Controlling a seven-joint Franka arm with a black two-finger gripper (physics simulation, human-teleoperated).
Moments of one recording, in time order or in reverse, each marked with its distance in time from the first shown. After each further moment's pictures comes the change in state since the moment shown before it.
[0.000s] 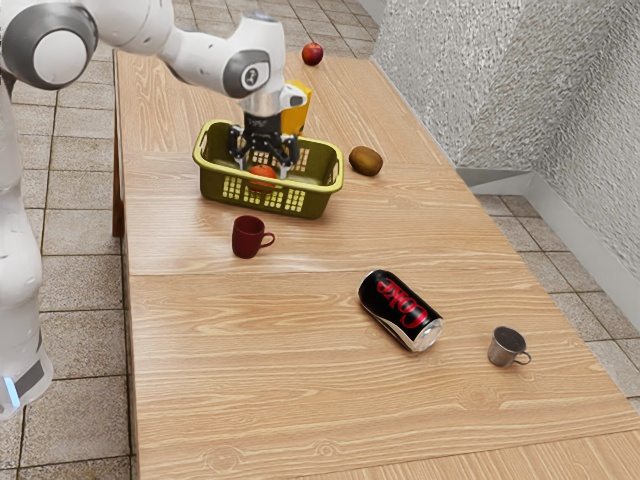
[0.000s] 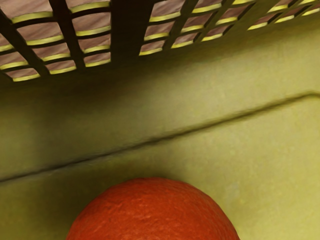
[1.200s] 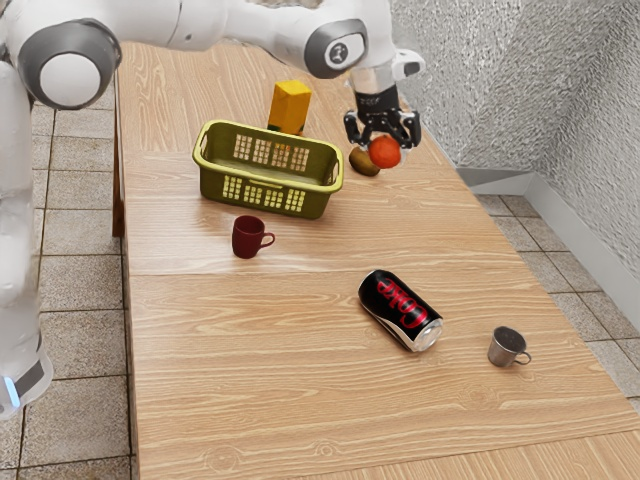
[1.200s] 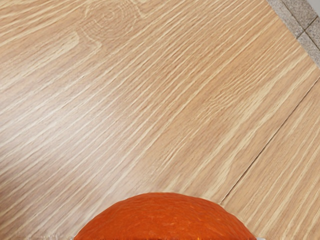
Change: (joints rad) arm -0.229 0.090 -0.104 0.419 -0.042 -0.009 -0.173
